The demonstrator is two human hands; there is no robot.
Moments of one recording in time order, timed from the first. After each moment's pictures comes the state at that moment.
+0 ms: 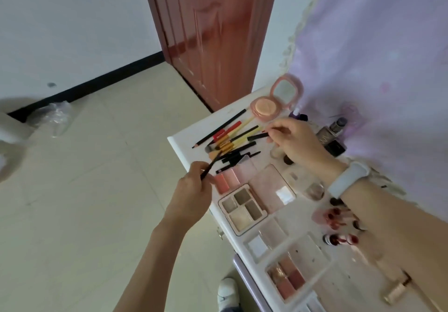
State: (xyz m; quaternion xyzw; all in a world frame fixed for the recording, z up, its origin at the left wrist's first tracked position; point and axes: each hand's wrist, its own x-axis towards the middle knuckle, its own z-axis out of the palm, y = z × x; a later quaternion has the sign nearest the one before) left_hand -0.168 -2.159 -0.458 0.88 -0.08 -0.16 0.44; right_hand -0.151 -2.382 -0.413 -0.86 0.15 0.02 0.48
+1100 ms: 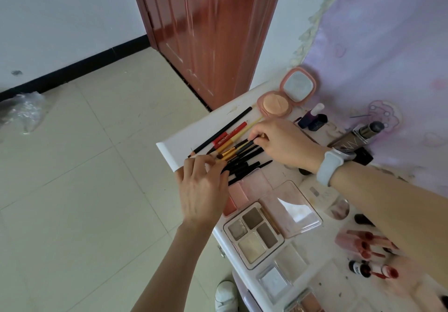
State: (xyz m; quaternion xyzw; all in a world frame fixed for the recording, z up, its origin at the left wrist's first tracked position) left_hand -0.123 -2.192 -0.518 0.95 -0.15 0.09 0.26; right_hand -0.087 -2.374 -0.465 -0.97 -0.03 0.10 0.22
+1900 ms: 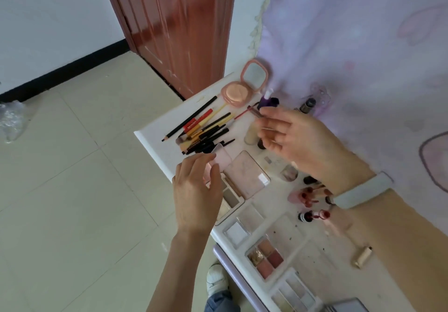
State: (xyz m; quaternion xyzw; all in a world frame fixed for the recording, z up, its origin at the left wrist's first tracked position) left_hand -0.203 -2.214 -0.453 0.88 -0.10 0.07 0.46; right_hand -0.196 -2.392 -0.370 -0.51 0.27 0.07 0.81
